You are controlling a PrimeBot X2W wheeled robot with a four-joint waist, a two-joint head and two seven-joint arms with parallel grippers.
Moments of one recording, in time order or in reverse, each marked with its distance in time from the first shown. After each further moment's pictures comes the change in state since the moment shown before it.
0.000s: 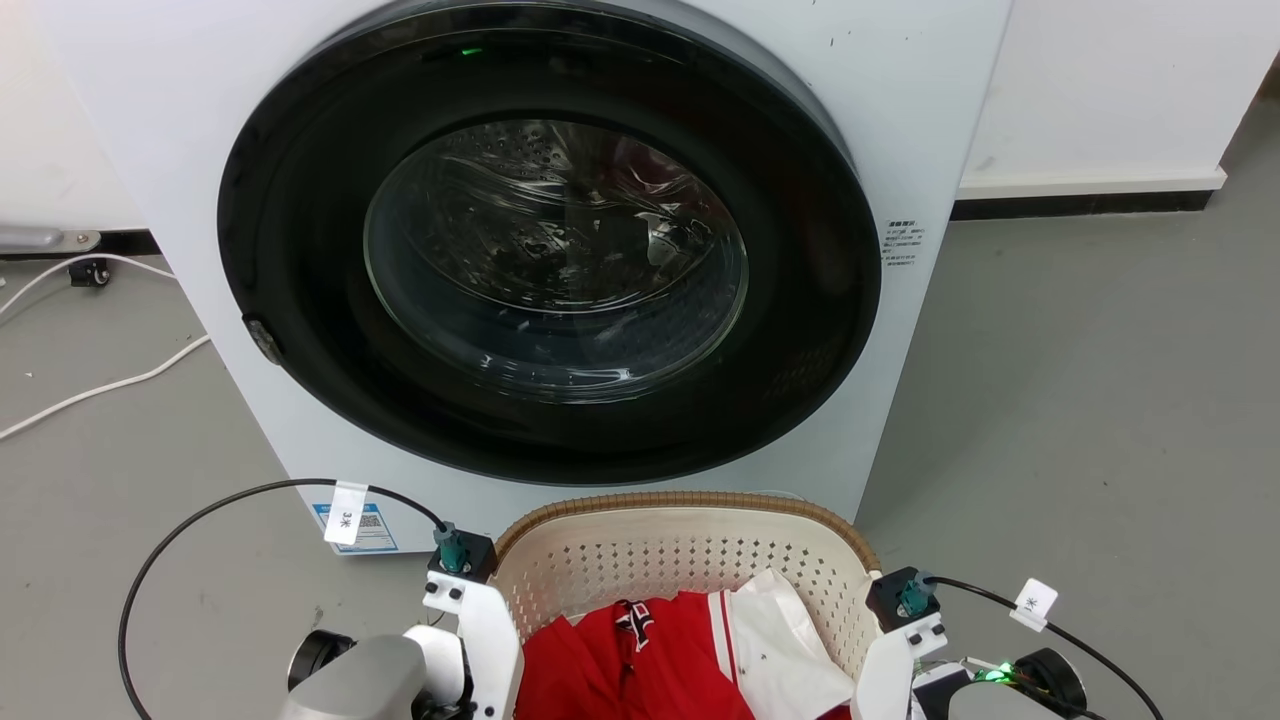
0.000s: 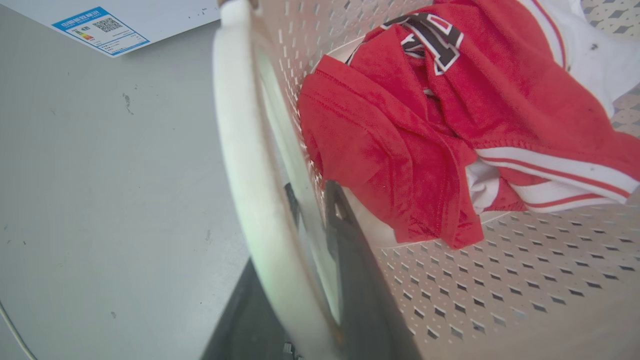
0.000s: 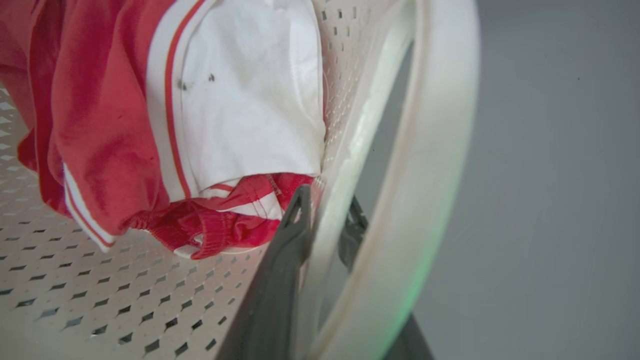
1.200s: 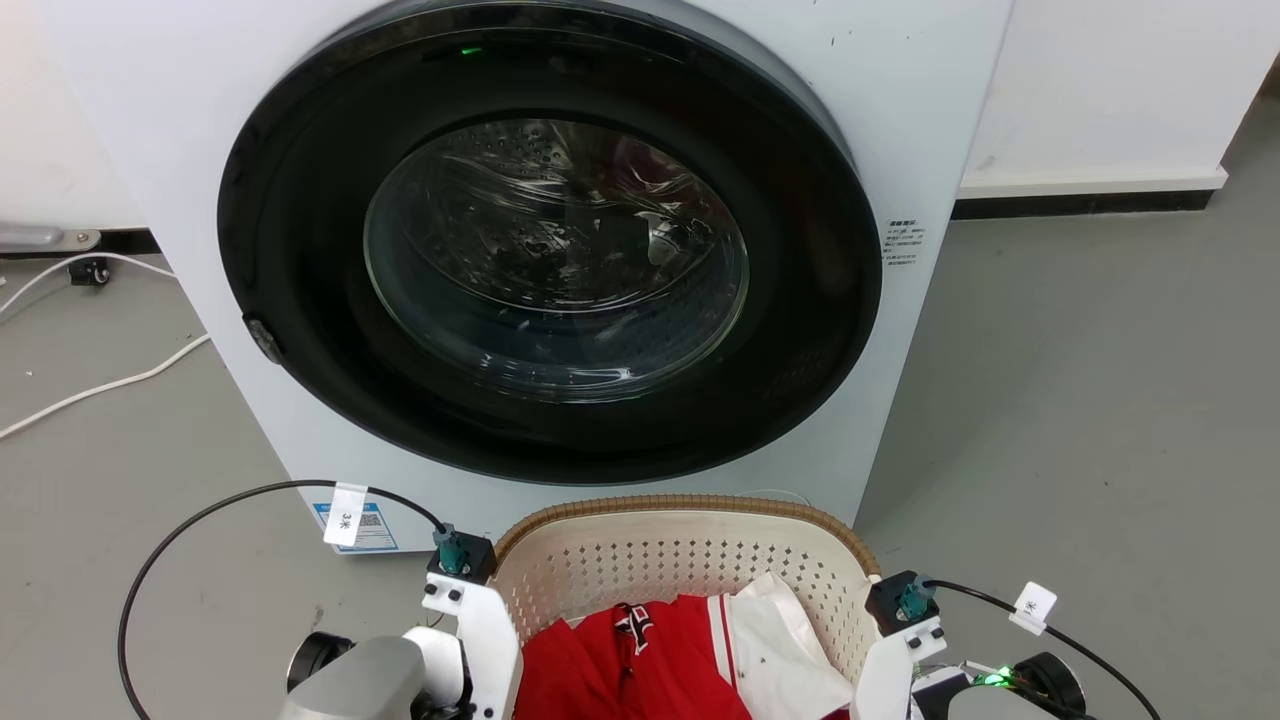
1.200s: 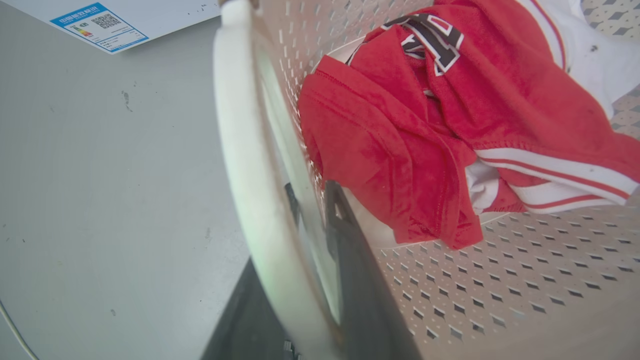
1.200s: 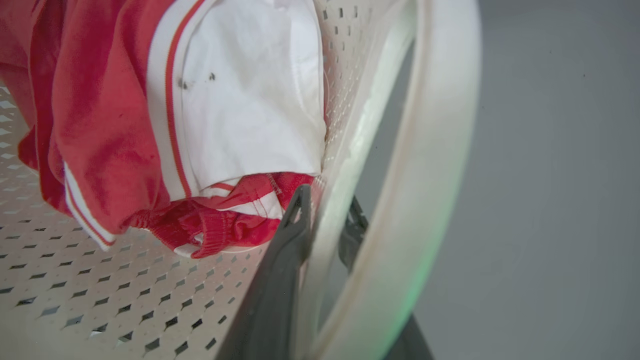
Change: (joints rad) left arm 0.000 0.001 -0.009 0.001 -0.009 0.000 0.002; right arm 0.001 0.000 0.029 0.003 0.029 0.000 -0.002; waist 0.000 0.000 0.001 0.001
